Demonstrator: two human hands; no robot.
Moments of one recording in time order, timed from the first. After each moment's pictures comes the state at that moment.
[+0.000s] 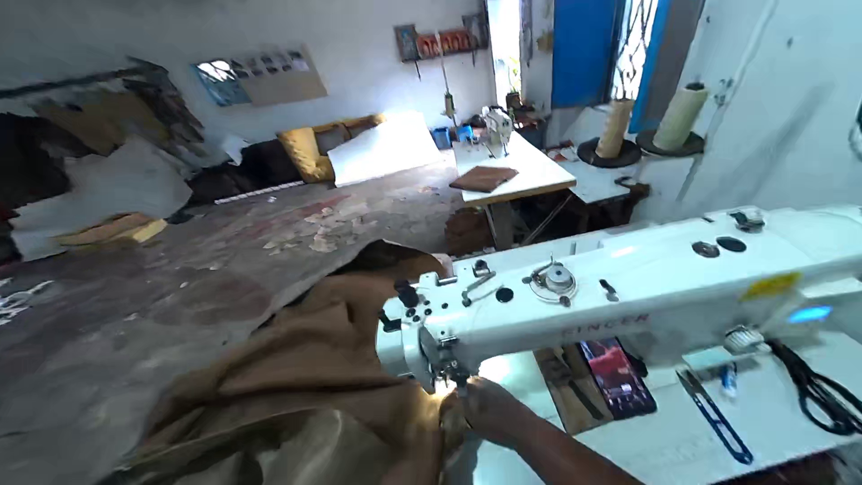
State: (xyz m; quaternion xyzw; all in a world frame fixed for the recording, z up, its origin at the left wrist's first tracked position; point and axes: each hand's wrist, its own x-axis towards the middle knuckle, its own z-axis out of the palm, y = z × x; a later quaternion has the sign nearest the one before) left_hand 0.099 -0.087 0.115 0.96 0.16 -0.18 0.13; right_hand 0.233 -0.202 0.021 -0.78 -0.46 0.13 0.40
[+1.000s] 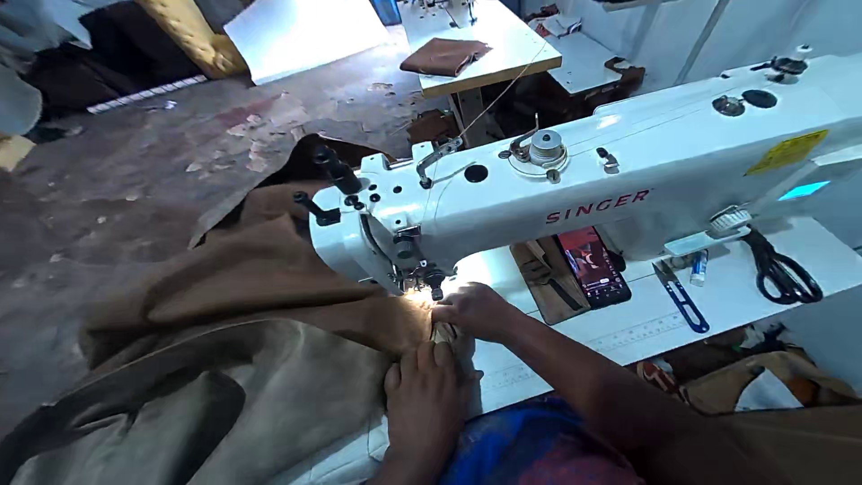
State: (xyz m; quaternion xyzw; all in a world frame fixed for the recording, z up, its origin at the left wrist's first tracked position) left_hand 0.084 -0.115 0.053 0.99 0.04 0.07 -0.06; right_hand 0.237 -0.206 -0.002 -0.76 -0.57 -0.11 0.29
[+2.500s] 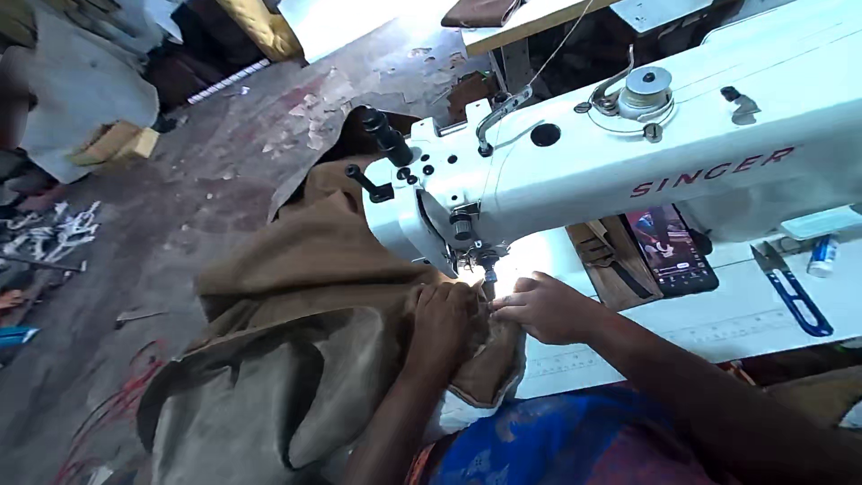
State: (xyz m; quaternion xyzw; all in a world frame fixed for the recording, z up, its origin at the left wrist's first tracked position) left_hand 0.133 -0.049 0.061 0.99 0.00 0.10 0.06; right_hand 0.226 -0.238 -0.015 -0.75 -0.60 -0.05 0.27
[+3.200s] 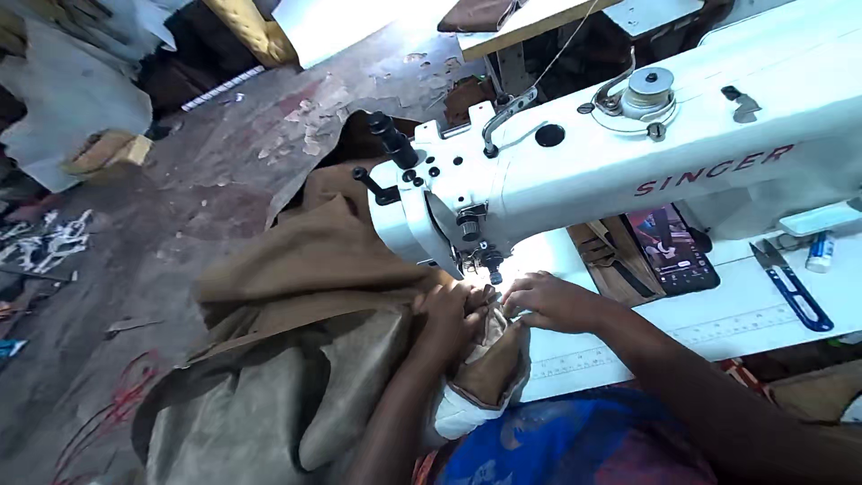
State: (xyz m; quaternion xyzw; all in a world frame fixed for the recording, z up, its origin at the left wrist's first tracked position) left_hand 0.154 -0.041 0.069 0.98 0.06 -0.10 0.17; right_hand 0.241 -0.242 -0.005 -0.73 -0.57 0.10 0.36
